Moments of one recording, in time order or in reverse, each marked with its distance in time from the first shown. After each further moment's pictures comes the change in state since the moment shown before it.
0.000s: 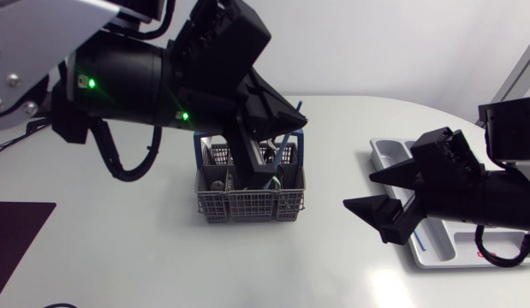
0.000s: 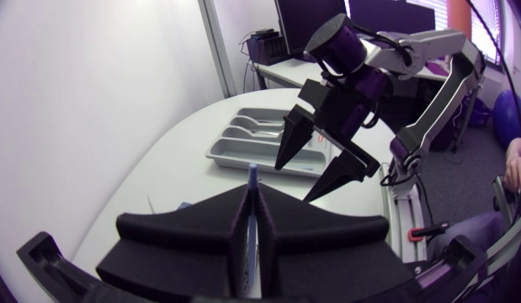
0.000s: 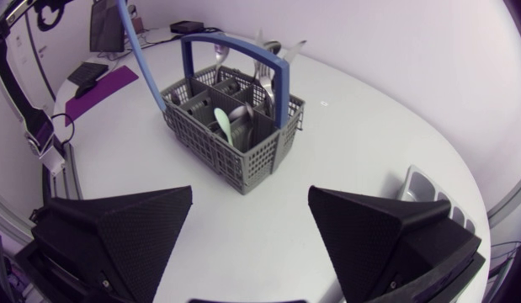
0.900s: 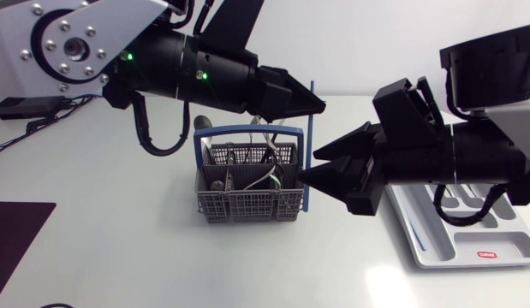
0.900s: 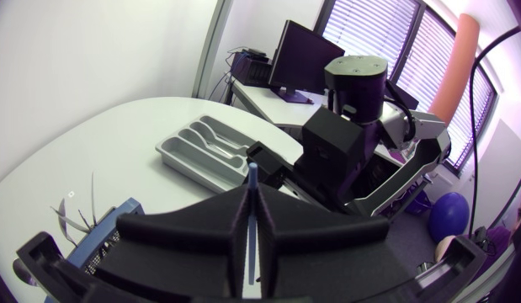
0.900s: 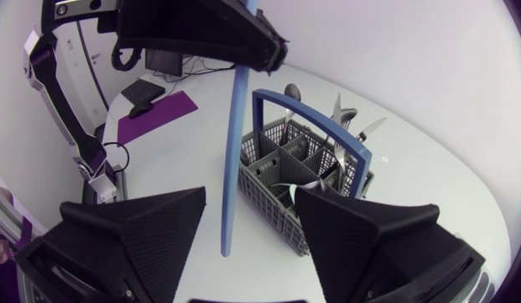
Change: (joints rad) left arm 0.114 0.149 0.084 0.084 0.335 -0.393; right arm 0.185 0.179 0.189 0.095 -0.144 0.098
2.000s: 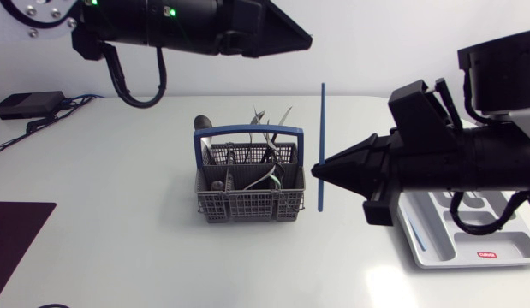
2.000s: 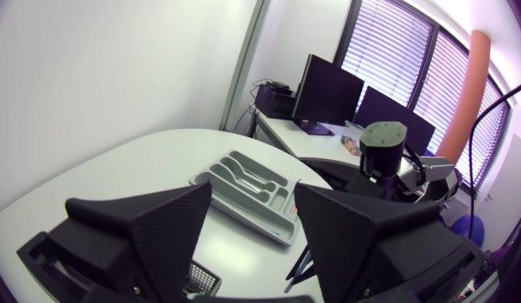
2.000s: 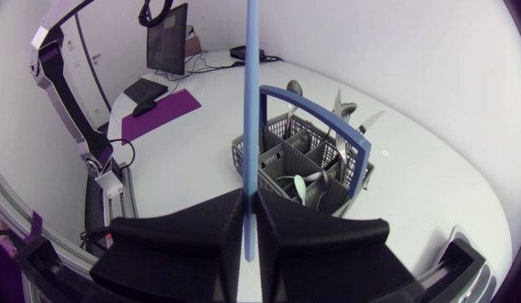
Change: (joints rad) left arm 0.130 0.013 0.141 0.002 -0.001 -0.044; right arm -0.021 -0.065 -0.005 -0.078 -0.013 -0.004
